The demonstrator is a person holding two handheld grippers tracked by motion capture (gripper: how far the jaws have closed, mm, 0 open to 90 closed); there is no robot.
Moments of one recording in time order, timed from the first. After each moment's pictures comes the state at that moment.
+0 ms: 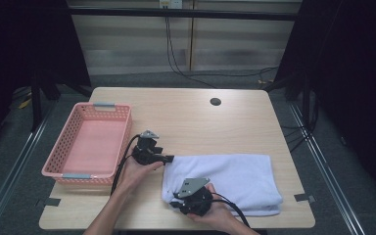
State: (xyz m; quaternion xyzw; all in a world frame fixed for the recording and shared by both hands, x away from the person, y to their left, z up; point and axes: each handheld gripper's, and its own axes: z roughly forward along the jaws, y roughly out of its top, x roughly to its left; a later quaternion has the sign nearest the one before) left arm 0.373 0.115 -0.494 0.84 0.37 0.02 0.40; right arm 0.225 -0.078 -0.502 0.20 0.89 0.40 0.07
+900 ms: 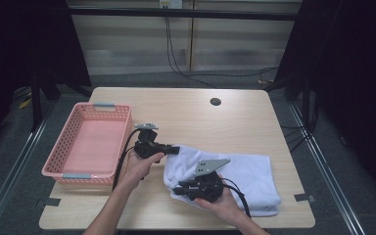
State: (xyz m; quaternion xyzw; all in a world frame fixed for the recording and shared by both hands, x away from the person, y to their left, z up) left arm 0.377 0.115 -0.454 0.78 0.35 -0.10 0.51; right arm 0.242 -0.108 -0.452 0.27 0.82 0.50 -0.01
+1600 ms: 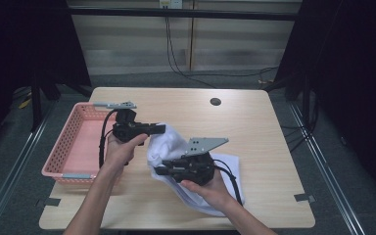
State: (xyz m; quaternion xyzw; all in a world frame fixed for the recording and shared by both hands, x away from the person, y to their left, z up) left arm 0.368 0.152 -0.367 0.76 0.34 -0.03 0.55; right arm 0.251 -0.075 -0.371 0.21 0.78 0.58 0.01
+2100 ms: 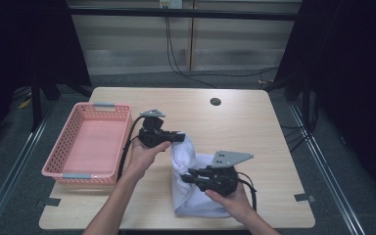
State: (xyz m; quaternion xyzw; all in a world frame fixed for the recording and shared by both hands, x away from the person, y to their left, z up) left arm 0.376 0.078 -0.413 0.80 0.33 -0.03 0.50; right arm 0.232 -0.138 -0.412 0.27 0.78 0.56 0.05
